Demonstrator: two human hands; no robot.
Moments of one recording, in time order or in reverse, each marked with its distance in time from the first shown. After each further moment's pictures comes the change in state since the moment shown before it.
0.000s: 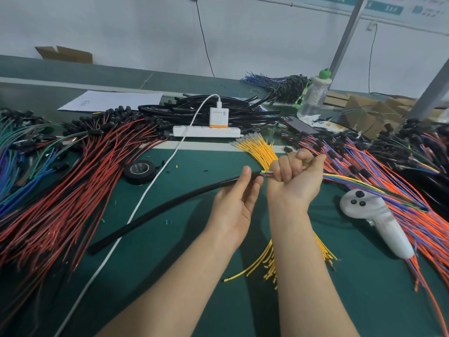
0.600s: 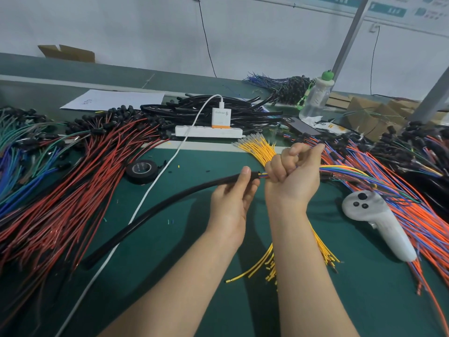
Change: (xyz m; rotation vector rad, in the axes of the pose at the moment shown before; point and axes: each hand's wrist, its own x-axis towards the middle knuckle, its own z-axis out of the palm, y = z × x) left_hand 0.000 0.000 0.003 0.095 0.071 0.136; right_hand -0.008 0.006 0.010 -0.210 -0.075 -0.028
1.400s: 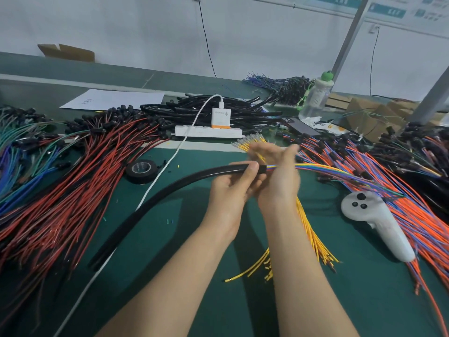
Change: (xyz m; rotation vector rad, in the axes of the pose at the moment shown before) left_hand 0.005 0.005 -0.001 0.264 -0.216 0.174; right_hand 0.003 0.019 -0.003 -0.383 0.038 0.156
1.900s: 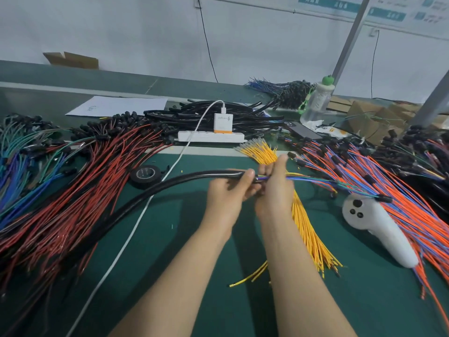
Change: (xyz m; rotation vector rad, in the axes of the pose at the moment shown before) left_hand 0.008 0.006 -0.012 0.198 0.019 0.053; right_hand 0.004 0.012 -0.002 0.044 0.178 0.046
